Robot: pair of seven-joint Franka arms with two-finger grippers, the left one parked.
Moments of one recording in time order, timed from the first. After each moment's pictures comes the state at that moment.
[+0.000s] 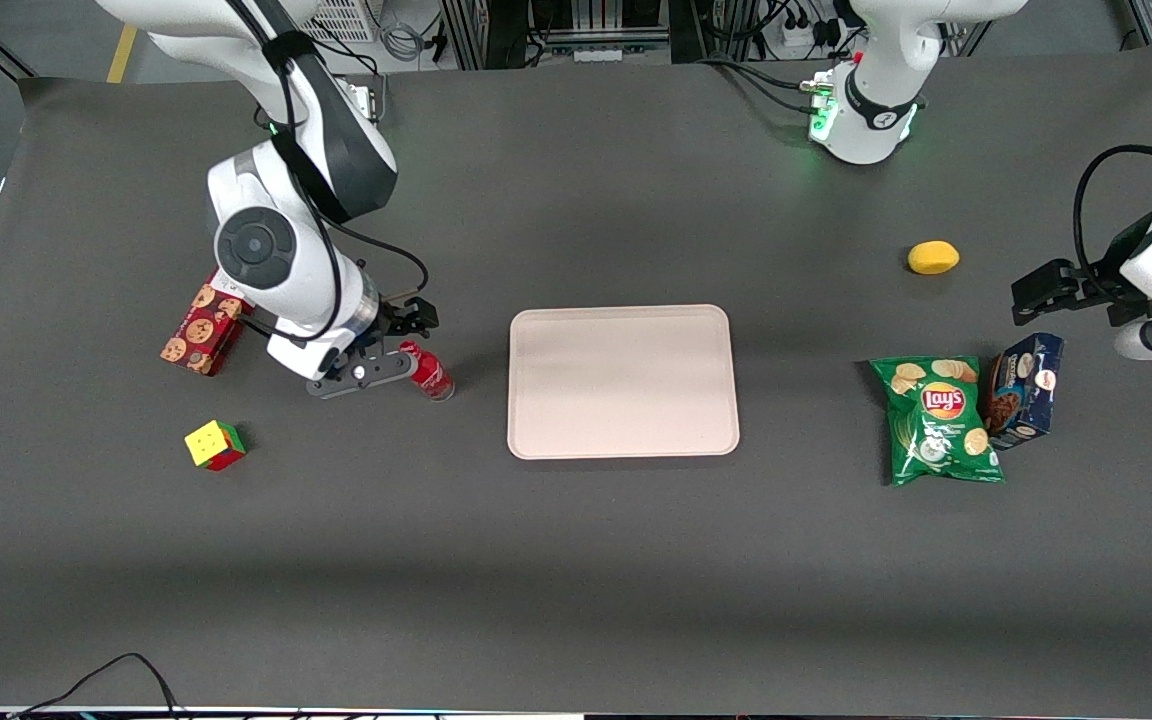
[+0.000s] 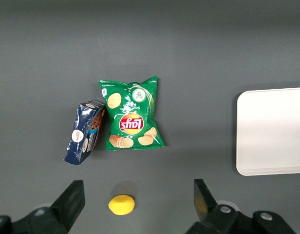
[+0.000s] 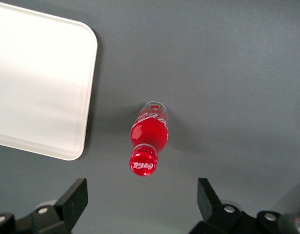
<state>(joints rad) 0.40 0.22 0.03 -1.88 0.06 1.96 0.18</state>
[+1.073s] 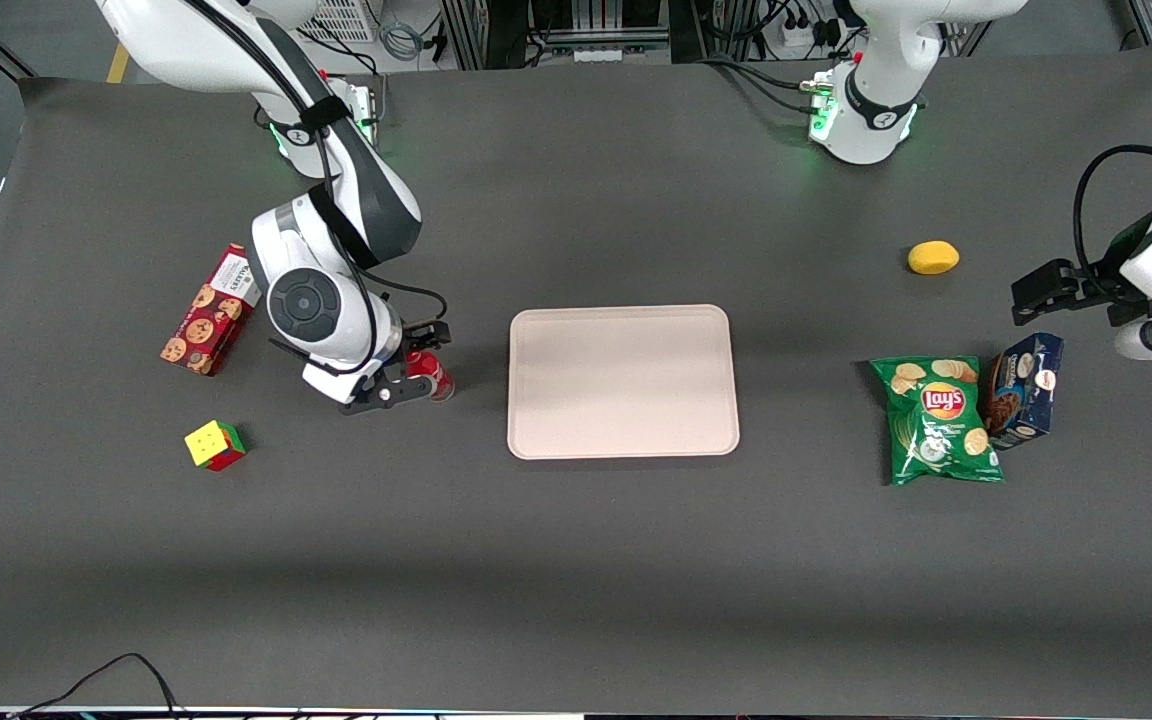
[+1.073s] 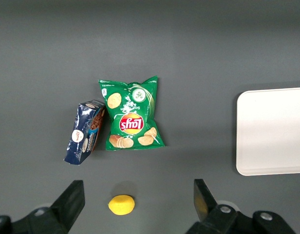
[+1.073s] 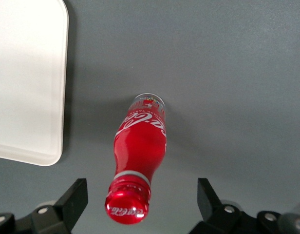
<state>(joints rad) 0.40 0.34 0.03 -1.90 0.06 2.00 0.18</state>
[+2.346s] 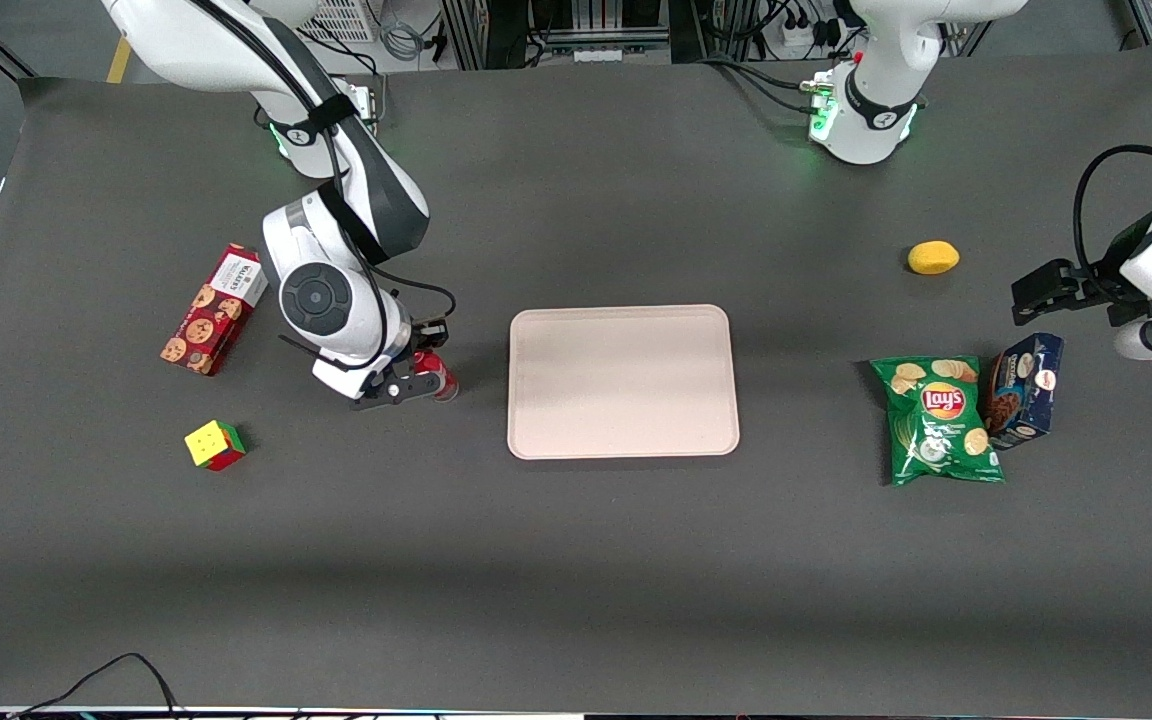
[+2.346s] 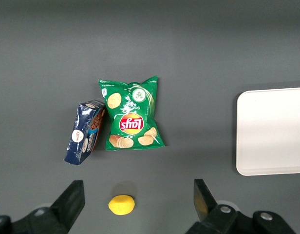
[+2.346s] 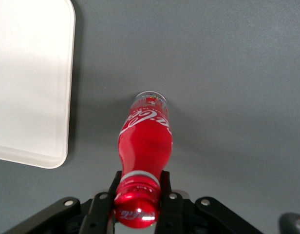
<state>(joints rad) 0.40 0.33 0.06 -1.92 0.06 2.04 0.21</state>
